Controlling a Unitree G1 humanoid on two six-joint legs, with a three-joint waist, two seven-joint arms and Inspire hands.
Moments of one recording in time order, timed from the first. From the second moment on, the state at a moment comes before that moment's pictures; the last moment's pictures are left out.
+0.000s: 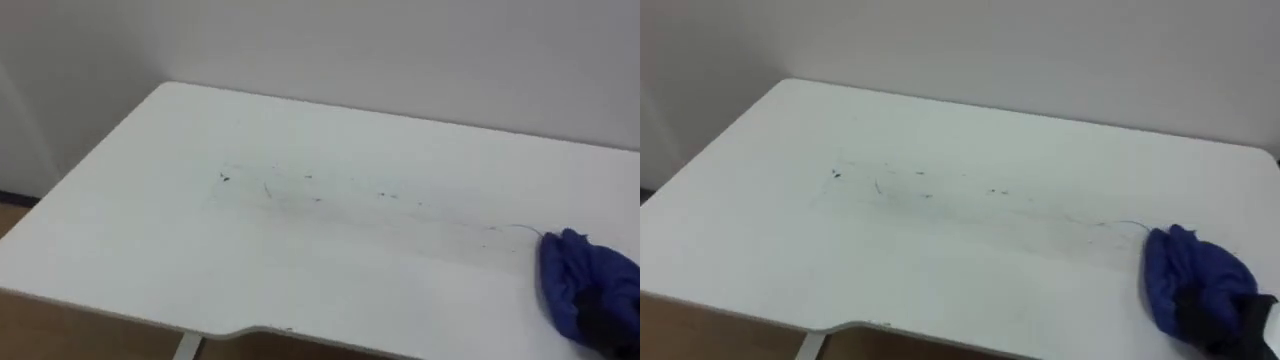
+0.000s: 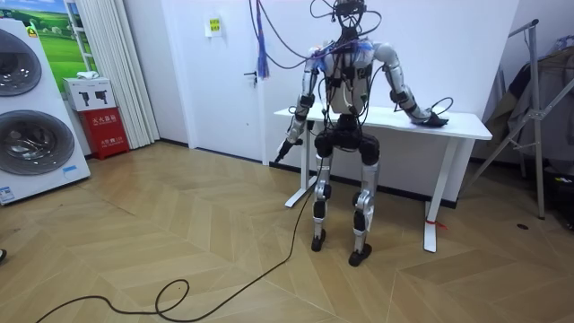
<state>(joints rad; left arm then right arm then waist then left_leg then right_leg) 0.42 0.21 0.19 0.85 0.47 0.15 0.22 0.09 -0.41 -0.14 0.82 -0.38 -0.05 -0.52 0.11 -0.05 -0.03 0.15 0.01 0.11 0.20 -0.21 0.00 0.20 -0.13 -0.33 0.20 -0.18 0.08</state>
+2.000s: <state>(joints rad) 0.24 0.23 0.11 0.85 0.35 0.14 0.25 -0.35 -0.25 0.42 0.48 -0.76 0.16 -0.11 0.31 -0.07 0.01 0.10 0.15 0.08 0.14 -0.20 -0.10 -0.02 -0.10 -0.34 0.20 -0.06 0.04</state>
